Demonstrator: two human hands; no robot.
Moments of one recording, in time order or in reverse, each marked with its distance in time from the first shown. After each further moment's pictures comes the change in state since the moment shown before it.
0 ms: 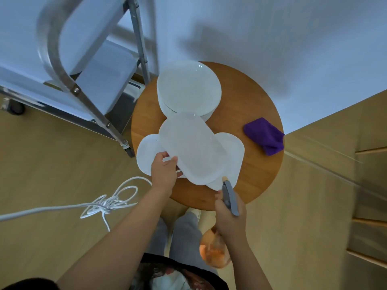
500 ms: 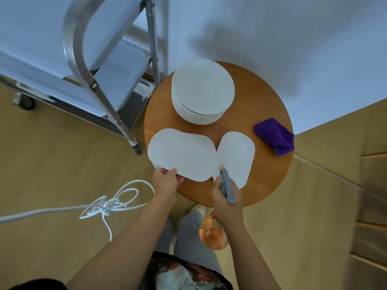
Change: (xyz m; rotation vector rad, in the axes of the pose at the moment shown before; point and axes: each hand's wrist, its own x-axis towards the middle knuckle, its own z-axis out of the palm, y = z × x) left_hand -0.001 -0.022 -0.036 -0.232 0.086 -0.306; right_hand -0.001 -0.013 0.037 -0.011 -0.060 -0.001
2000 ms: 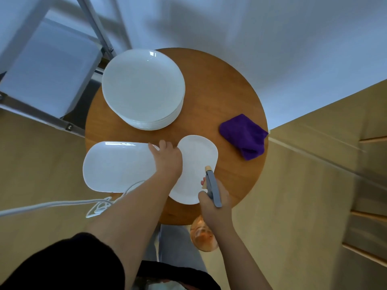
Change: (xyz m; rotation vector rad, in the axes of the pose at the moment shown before) left_hand 0.035 -0.015 0.187 2.070 0.042 0.764; right_hand 0.103 0.041 -0.083 0.026 -0.096 0.026
